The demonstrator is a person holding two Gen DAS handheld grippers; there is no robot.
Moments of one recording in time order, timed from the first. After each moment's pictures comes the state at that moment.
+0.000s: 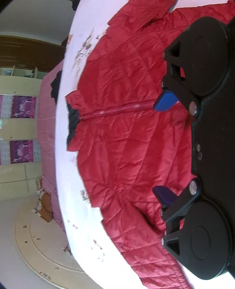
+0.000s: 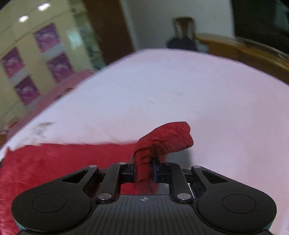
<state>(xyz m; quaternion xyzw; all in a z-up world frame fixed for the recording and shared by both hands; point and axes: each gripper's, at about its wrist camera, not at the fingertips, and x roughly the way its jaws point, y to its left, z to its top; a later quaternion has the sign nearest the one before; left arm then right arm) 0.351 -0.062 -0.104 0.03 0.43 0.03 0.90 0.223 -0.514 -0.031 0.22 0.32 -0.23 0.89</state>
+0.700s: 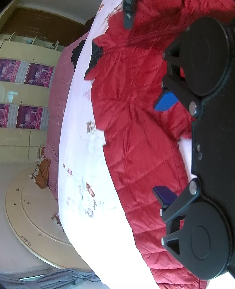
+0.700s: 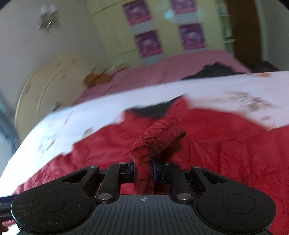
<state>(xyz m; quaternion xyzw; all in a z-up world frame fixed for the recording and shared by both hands) 0.358 0.106 -0.102 -0.04 0.41 0.09 0.91 0.440 -0.122 -0.060 0.13 0.39 0.14 0.90</state>
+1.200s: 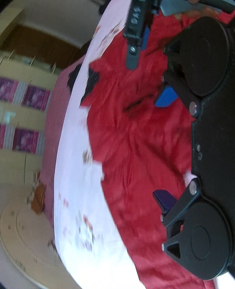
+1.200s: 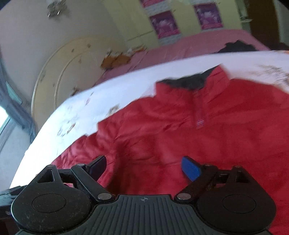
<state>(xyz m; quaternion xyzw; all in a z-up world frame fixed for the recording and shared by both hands) 0.379 0.080 -0.111 -0.06 0.42 -0.01 0.91 0.434 -0.118 -0.062 0.16 0.40 0.16 0.89</state>
